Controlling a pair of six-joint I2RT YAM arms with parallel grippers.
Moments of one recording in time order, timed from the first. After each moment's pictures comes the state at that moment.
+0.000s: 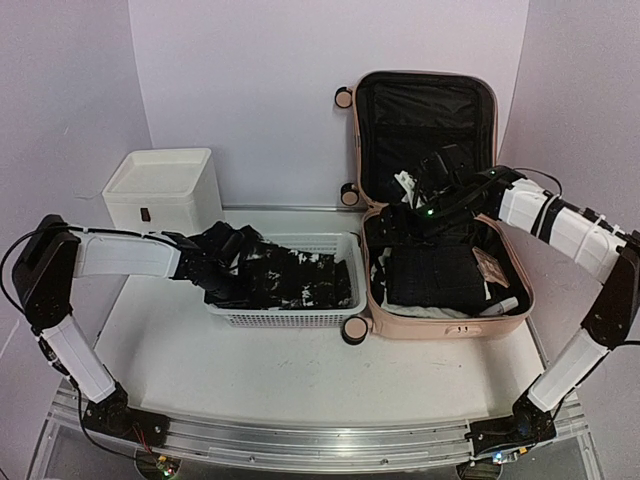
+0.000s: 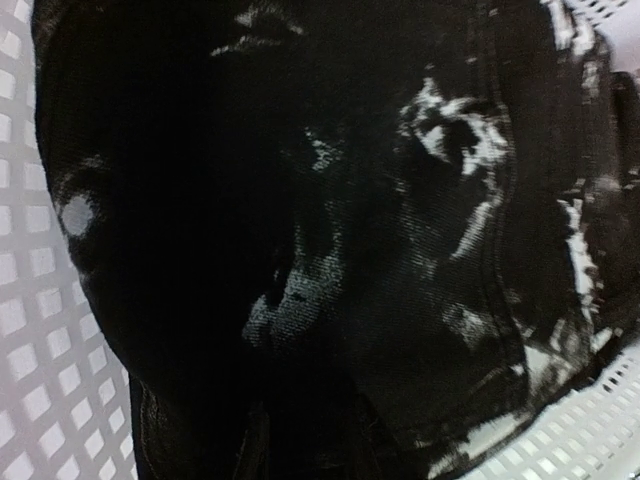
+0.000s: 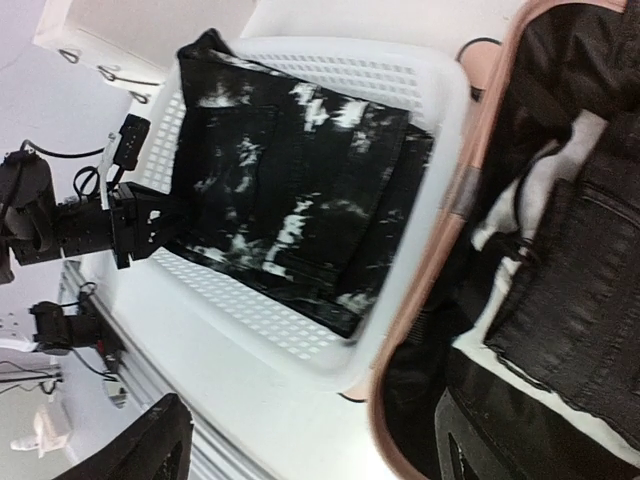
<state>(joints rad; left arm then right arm) -0.67 1.64 1.02 -0.43 0.01 -0.63 0.58 1.59 1.47 -0.77 -0.37 0.39</state>
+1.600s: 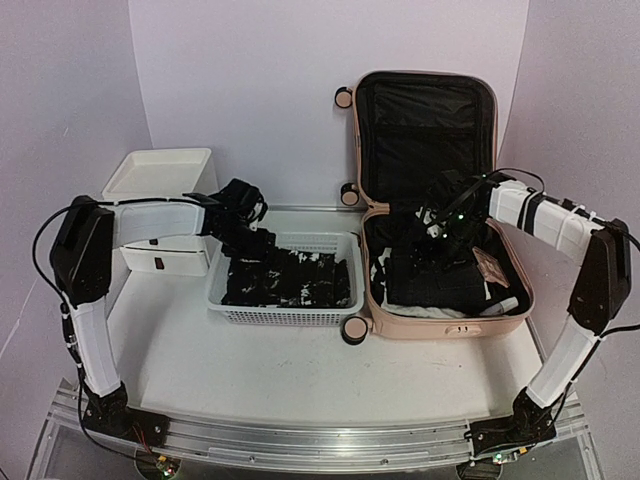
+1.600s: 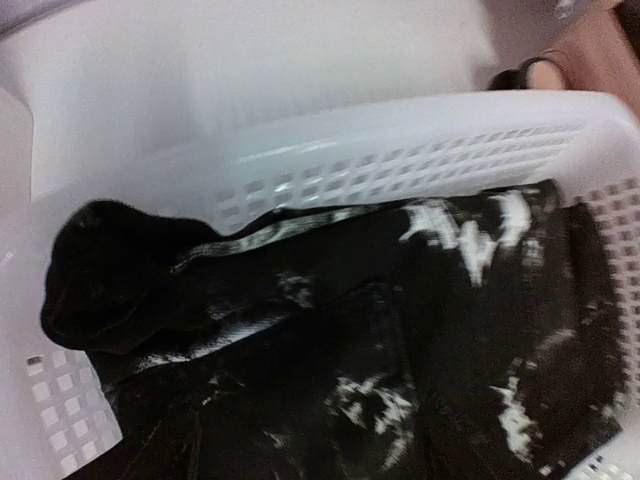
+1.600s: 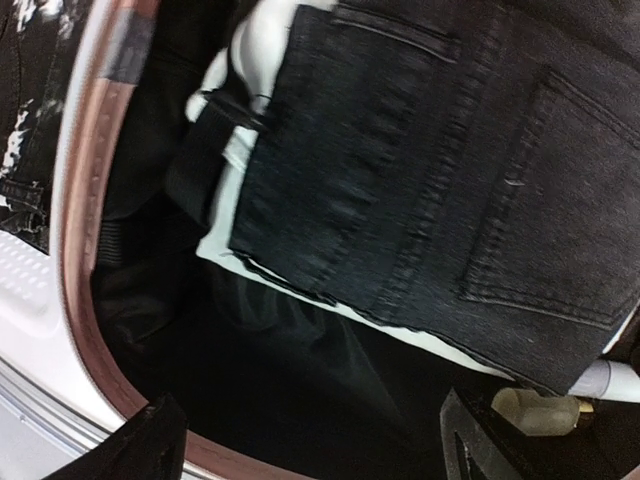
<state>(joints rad) -0.59 1.93 1.47 -0.49 -0.05 -0.31 0.45 1.69 1.46 -1.07 -0.09 0.19</state>
